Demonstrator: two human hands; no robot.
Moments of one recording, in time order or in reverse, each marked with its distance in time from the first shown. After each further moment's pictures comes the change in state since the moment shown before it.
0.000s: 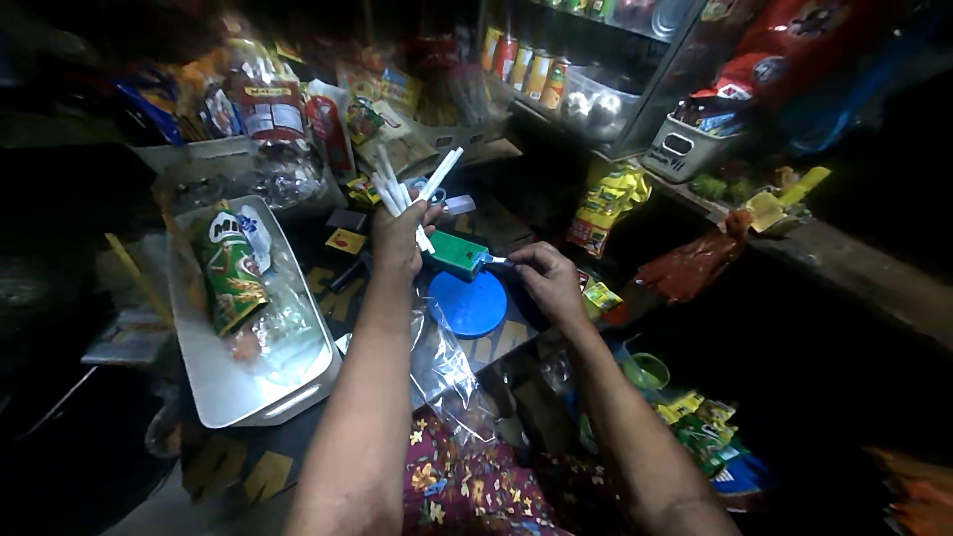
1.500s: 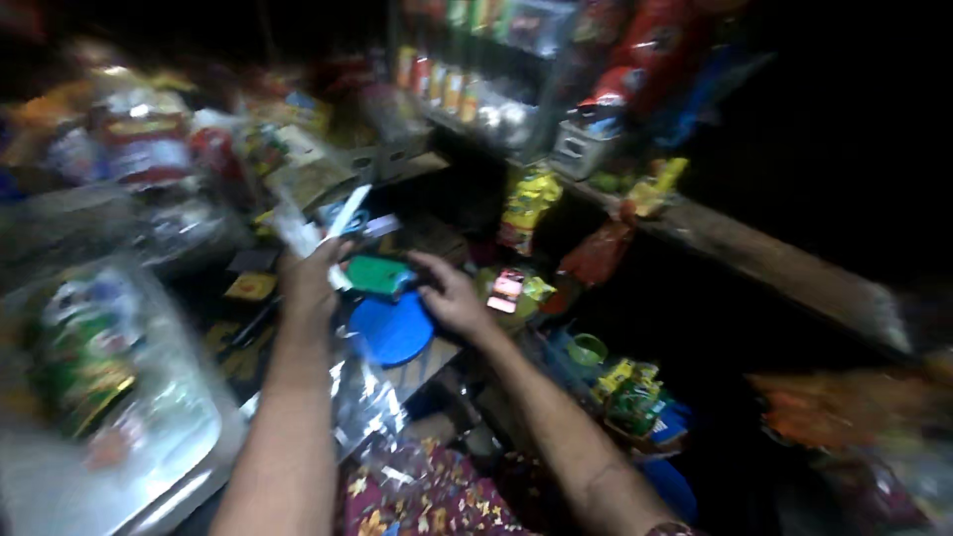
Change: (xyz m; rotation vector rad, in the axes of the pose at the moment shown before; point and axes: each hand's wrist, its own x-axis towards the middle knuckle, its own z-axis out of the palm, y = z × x) left_hand 0.002 -0.016 -0.007 0.171 -0.037 0.056; right_hand -0.002 -0.008 0.019 0.115 -0.103 -0.023
